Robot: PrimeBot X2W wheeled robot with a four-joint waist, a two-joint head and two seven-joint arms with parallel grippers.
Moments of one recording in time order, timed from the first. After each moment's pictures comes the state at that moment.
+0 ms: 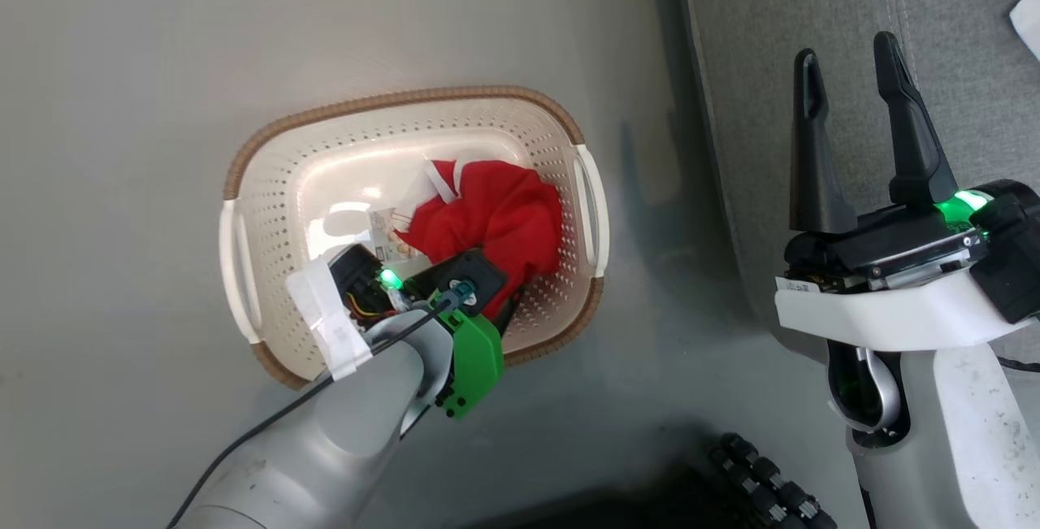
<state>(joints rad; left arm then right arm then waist) -0.76 0.05 -0.96 0.96 -0.33 -0.13 -0.14 -0.29 -0.06 0.10 -0.20 0.23 0.13 -0.26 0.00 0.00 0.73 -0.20</state>
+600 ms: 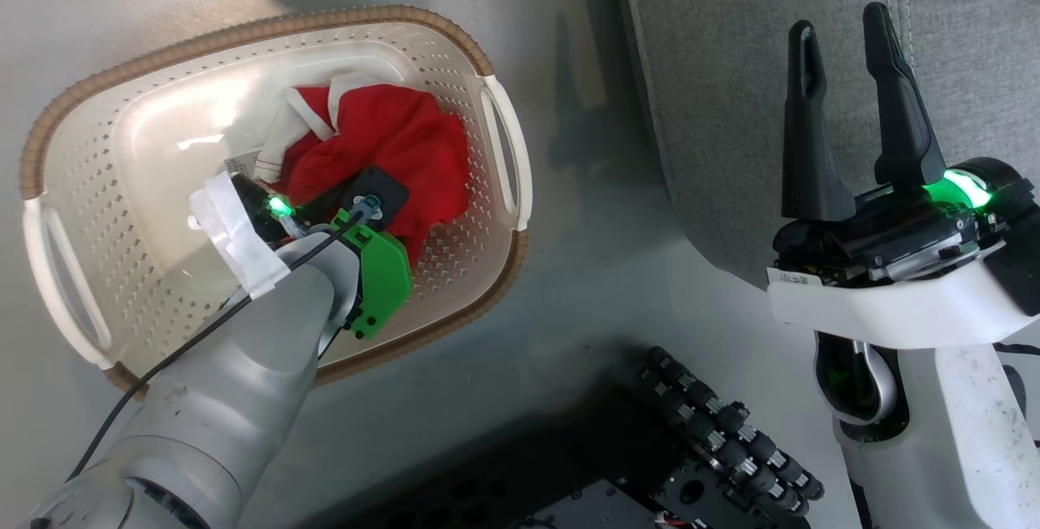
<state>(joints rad) -0.95 0.12 -1.01 1.18 -0.39 -0.11 -0.14 -0.33 -0.05 0.15 -0.24 0.34 0.13 -0.26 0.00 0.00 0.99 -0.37</state>
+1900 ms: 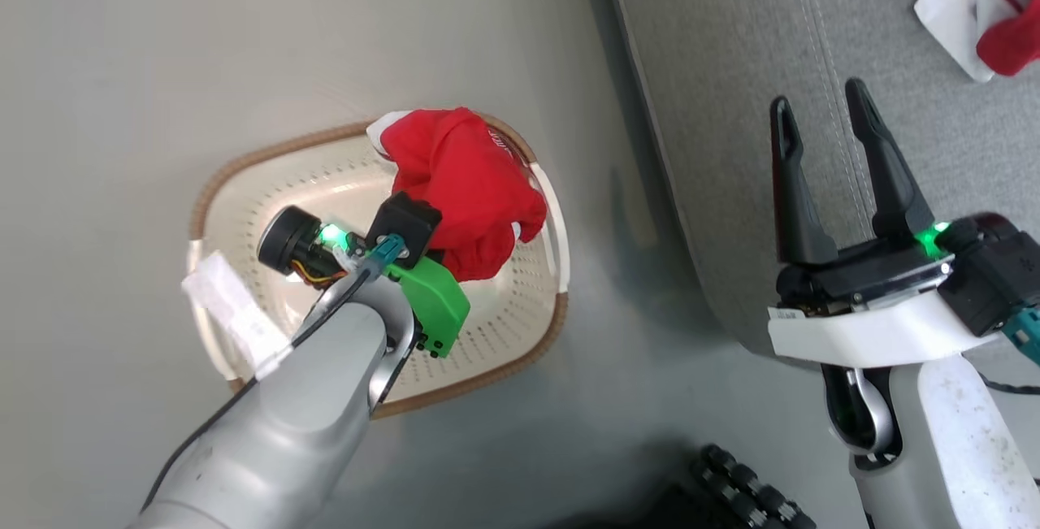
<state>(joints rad) -0.79 0.13 -0.88 0.84 -0.45 0.00 -0.26 -0.25 -0.09 0.12 -0.14 0.23 0.13 -0.26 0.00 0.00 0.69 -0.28</state>
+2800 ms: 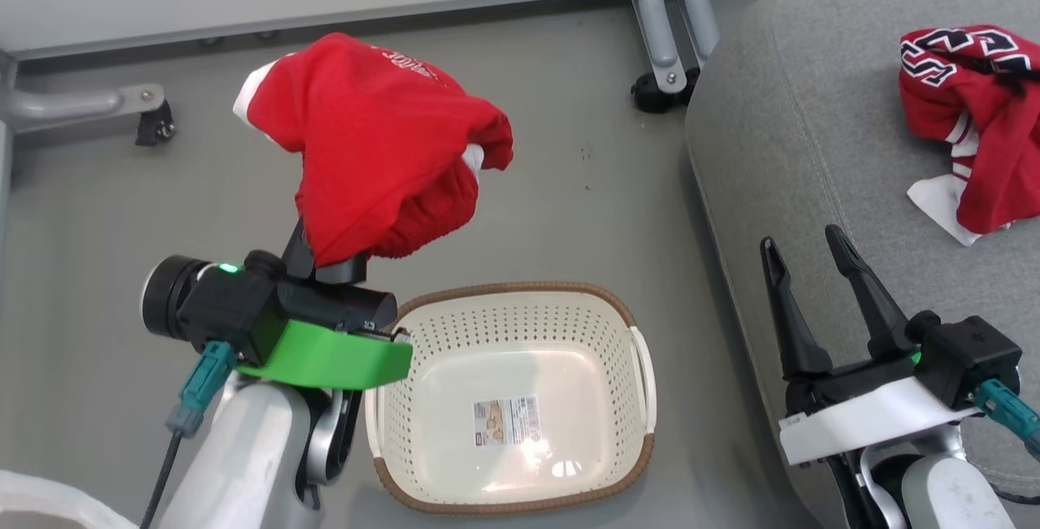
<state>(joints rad) -0.34 0.19 -0.39 0.00 -0.34 0.06 -0.26 -0.02 -0.11 0.09 -0.16 0.23 0.13 -0.11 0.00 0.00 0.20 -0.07</state>
